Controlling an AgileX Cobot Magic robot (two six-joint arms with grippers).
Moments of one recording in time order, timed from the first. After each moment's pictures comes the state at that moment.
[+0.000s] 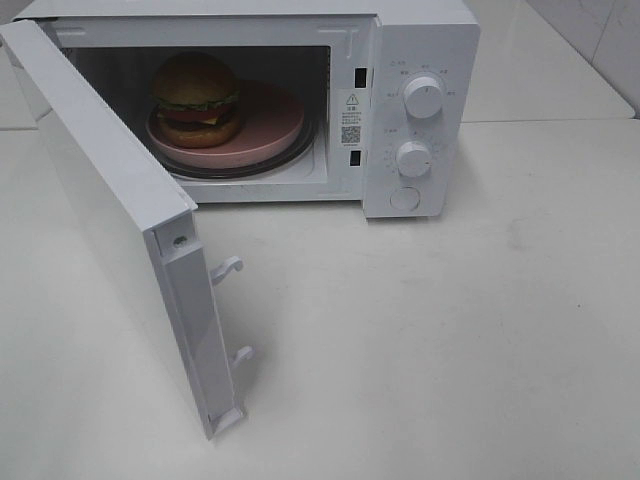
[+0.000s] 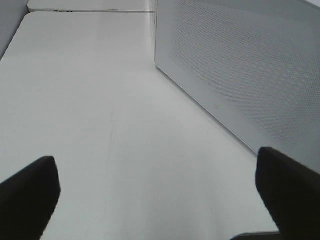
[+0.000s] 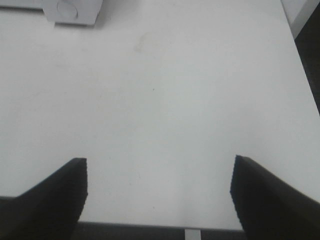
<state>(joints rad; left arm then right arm) 0.07 0.04 -0.52 -0.15 1.07 0.09 0.12 0.05 -0.55 -0.11 1.12 0.07</state>
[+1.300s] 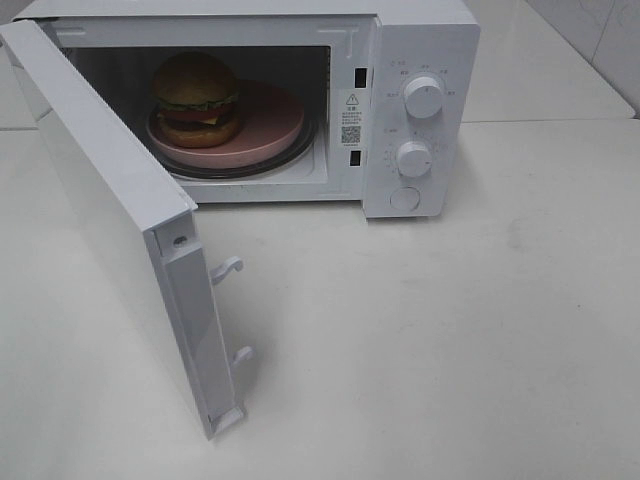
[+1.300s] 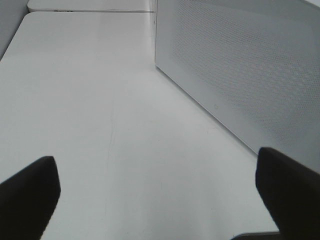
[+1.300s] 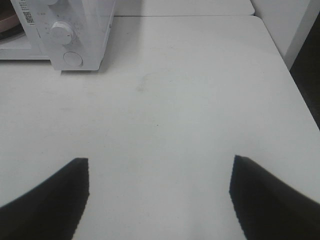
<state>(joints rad) 0.07 0.04 -0.52 -0.15 1.07 0.09 0.06 0.00 -0.50 -0.07 1.01 0.07</state>
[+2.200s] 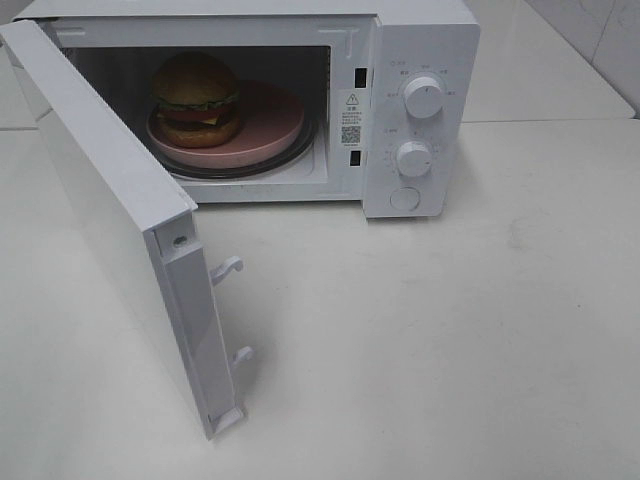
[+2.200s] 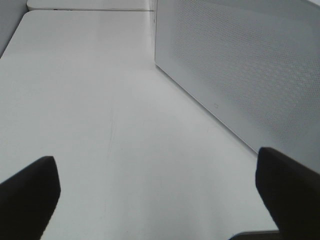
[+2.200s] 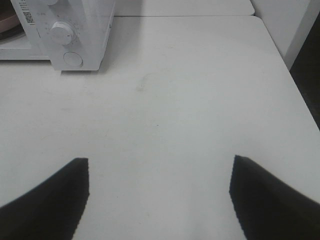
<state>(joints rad) 0.07 0.04 -0.52 -0.15 1.07 0.09 0.06 0.00 -0.50 -0.07 1.01 0.07</state>
